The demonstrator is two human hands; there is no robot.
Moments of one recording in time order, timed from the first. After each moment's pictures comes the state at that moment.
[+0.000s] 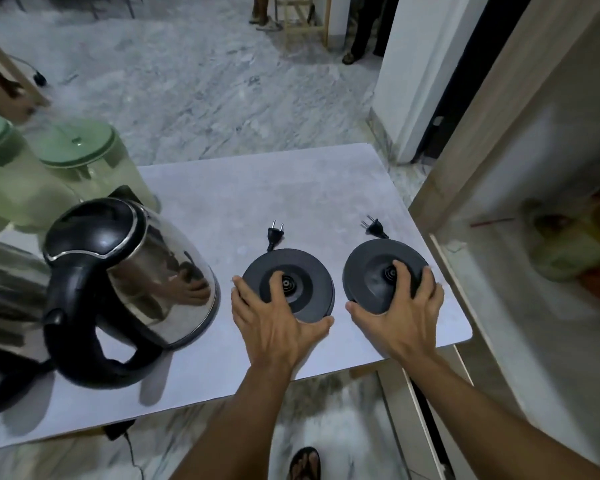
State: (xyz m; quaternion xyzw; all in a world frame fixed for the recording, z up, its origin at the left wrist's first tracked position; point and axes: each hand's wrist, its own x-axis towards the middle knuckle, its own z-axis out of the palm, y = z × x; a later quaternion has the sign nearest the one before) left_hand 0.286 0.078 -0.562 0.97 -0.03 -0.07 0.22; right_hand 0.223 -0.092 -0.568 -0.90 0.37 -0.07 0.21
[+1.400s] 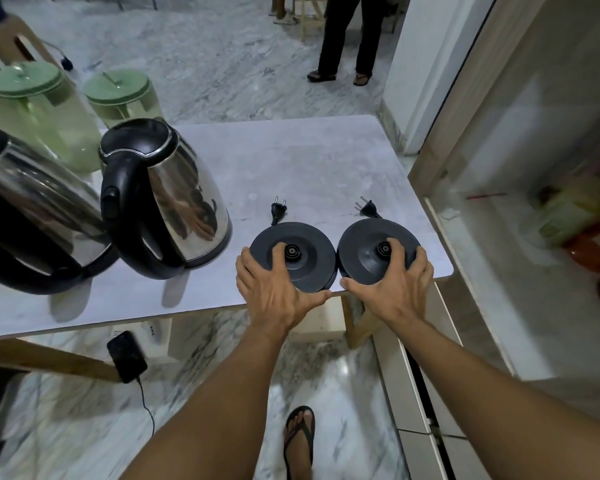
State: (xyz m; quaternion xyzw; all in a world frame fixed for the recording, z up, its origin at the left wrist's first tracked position) left_hand 0.219 0.104 -0.563 0.97 -0.04 -0.04 0.24; right_hand 0.161 -0.066 -0.563 -0.90 0.34 -0.09 0.26
